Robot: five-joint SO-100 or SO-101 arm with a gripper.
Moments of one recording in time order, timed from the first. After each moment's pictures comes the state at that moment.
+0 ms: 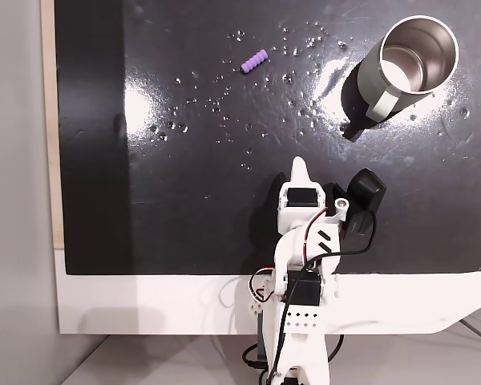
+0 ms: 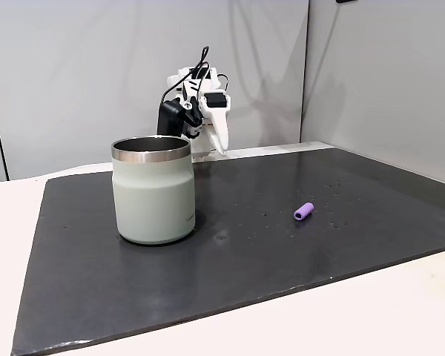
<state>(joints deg) 4.7 181.6 172.6 42.3 -2.2</state>
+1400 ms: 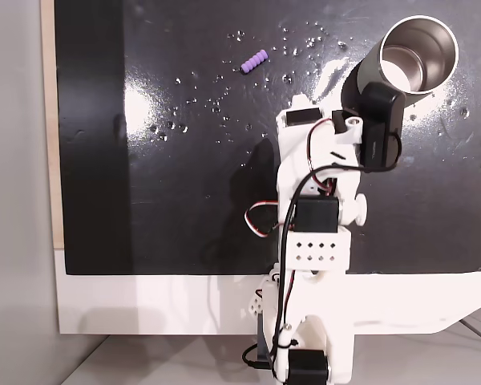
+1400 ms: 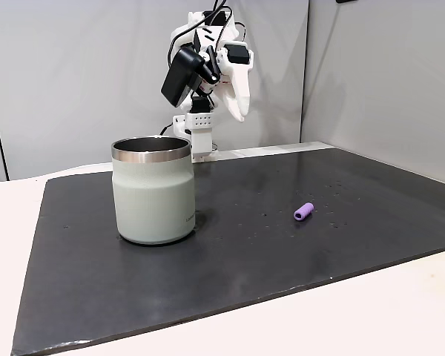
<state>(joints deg) 1.2 123.0 113.6 51.9 -8.3</state>
